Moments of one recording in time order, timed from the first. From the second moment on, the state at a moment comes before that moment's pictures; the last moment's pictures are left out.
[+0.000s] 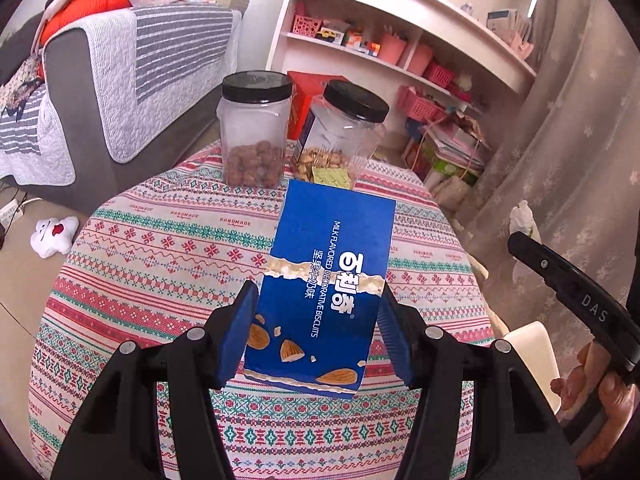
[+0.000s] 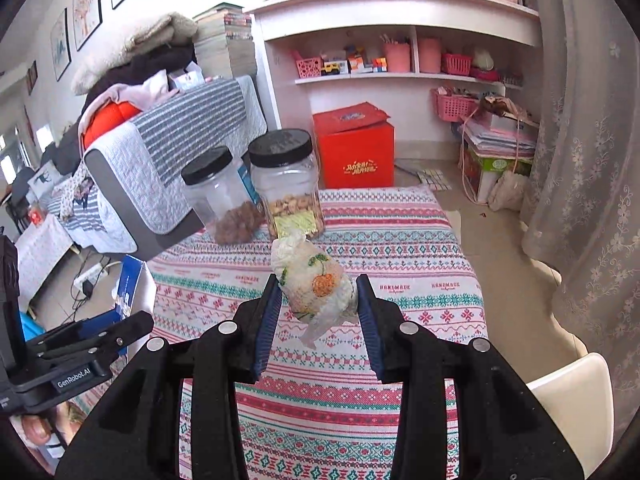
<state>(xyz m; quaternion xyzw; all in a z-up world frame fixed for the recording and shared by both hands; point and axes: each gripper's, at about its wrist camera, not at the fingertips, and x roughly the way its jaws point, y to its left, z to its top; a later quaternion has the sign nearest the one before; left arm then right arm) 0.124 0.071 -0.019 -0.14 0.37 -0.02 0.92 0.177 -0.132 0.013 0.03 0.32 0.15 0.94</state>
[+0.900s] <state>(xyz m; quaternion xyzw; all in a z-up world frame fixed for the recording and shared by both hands) 0.105 -0.008 0.030 -0.10 0.30 -0.06 0.95 0.123 -0.279 0.067 0.13 0.19 -0.02 0.97</state>
